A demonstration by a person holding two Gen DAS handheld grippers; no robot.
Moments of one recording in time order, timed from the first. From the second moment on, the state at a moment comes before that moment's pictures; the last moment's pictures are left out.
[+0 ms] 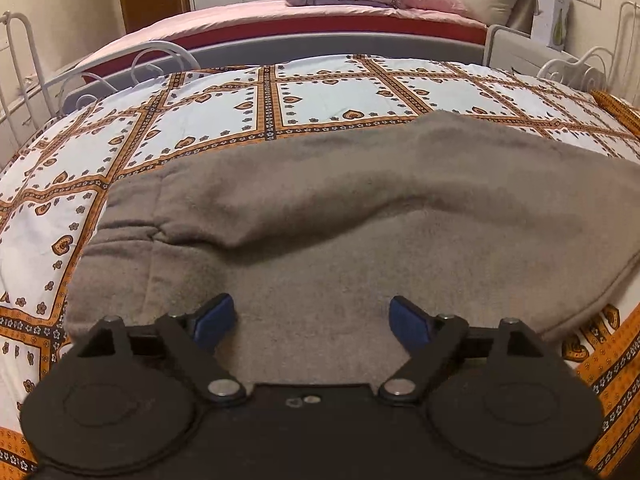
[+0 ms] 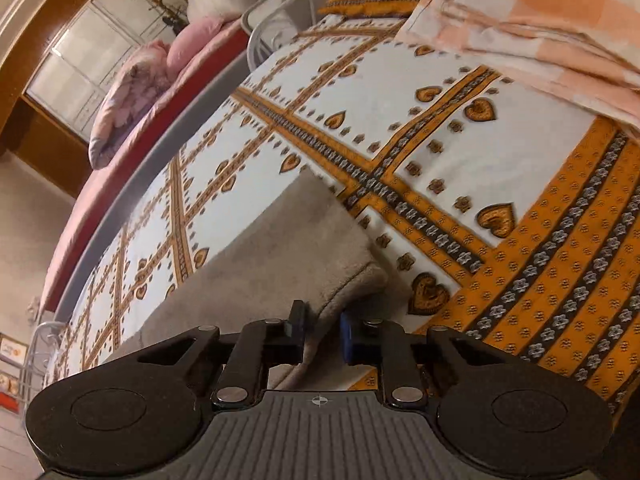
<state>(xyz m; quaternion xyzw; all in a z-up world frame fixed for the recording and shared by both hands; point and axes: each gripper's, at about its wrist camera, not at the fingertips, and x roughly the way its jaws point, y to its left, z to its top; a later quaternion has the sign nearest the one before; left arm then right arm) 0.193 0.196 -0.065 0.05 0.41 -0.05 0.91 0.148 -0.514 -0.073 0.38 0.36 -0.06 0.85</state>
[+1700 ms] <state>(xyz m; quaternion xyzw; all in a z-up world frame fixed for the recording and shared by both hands) 0.129 0.307 -0.035 -0.24 0.28 0.10 0.92 0.149 -0.393 0.018 0.13 0.22 -0.03 0.97</state>
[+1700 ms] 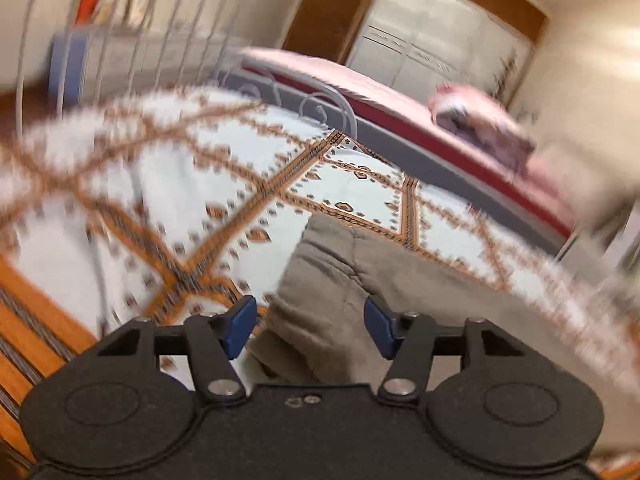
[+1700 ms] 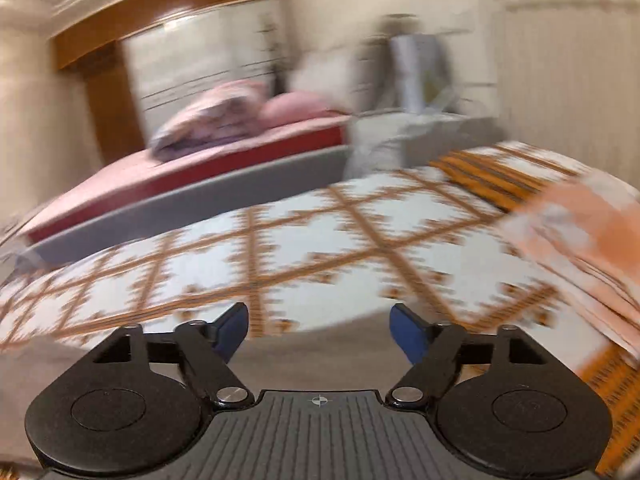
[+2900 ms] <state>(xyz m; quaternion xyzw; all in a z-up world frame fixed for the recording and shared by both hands) 0.263 0.234 -0.059 -0.09 0.40 0.04 0.91 0.244 -0.270 -0.011 0.08 0.31 0.09 0.94</state>
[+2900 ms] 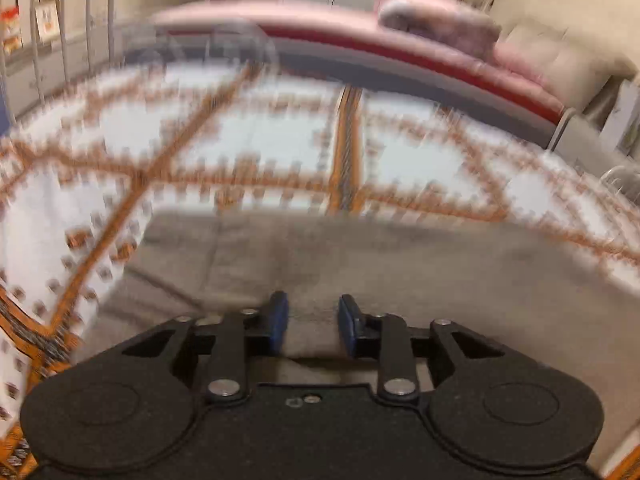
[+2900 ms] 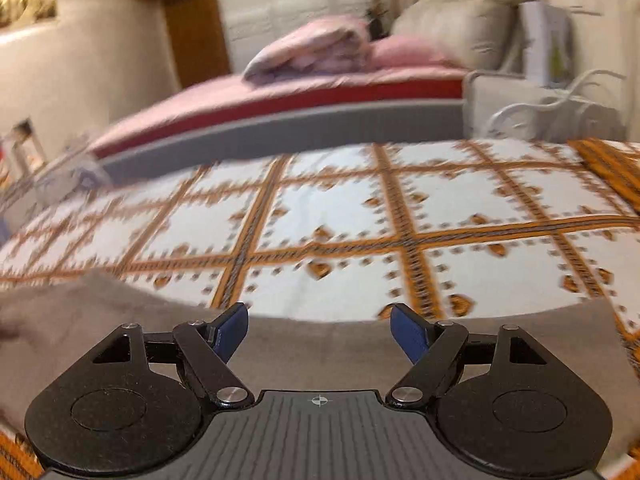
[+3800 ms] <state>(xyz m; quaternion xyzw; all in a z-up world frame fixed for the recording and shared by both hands) 0.206 0.200 -0.022 0.00 0.35 0.03 0.94 0.138 -0.510 -0.056 0.35 0.32 -0.10 0.87</state>
